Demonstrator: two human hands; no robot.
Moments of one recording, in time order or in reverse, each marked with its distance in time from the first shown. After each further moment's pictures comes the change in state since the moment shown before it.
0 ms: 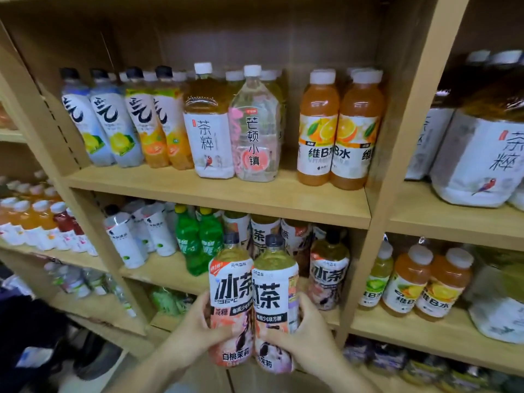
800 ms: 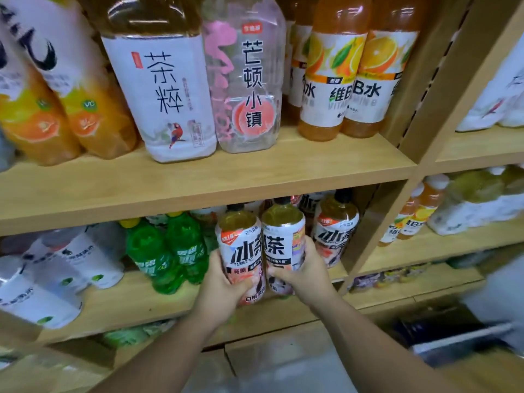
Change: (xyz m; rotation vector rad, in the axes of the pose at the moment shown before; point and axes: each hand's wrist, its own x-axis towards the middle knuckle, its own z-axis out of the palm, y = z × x) left_hand 0.162 -0.040 -0.038 0.146 -0.177 0.044; right_hand 0.106 0.030 0.055 -0.105 0.600 0.125
